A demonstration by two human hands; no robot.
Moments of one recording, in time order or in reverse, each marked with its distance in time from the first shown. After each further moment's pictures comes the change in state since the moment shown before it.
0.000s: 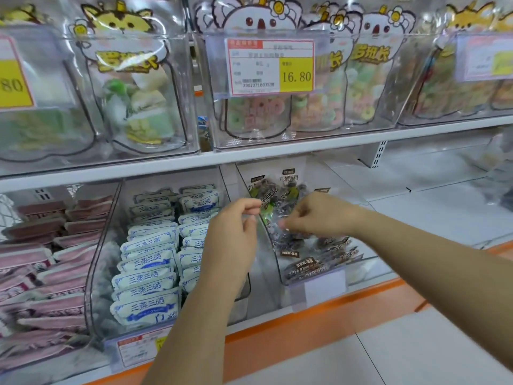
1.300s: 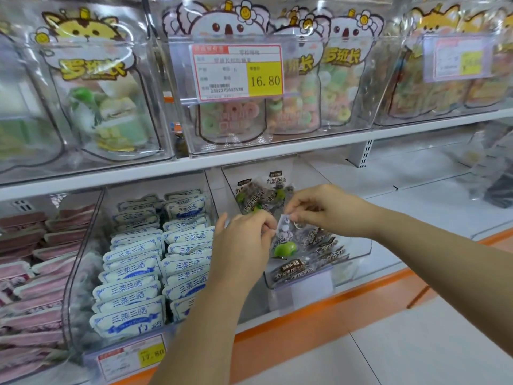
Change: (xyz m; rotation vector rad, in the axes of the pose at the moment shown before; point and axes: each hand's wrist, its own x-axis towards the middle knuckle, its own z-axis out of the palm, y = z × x) left_hand -0.001 0.012 0.028 0.357 -0.082 0.257; right_hand -0.021 0.028 -0.018 0.139 0.137 -0.234
